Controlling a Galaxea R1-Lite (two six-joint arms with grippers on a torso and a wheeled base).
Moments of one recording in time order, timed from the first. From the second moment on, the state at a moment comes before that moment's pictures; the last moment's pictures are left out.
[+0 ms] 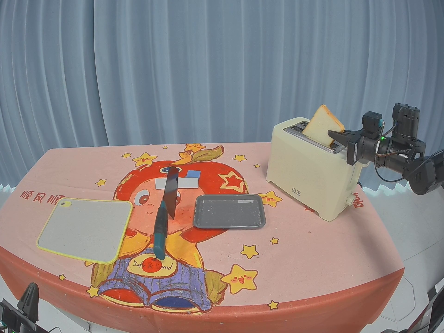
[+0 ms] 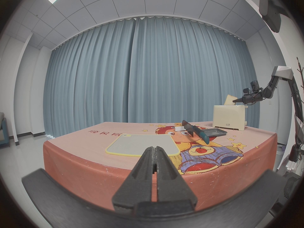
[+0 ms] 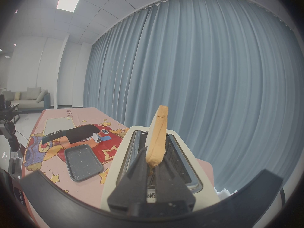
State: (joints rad) left arm -0.01 0.02 -0.02 0.00 0.01 0.00; right arm 0.13 1.86 -1.00 -0.66 0.43 -0.23
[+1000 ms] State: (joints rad) left arm -0.01 0.02 -0.02 0.00 0.01 0.00; right arm 0.15 1.88 -1.00 -0.67 0.42 -0.23
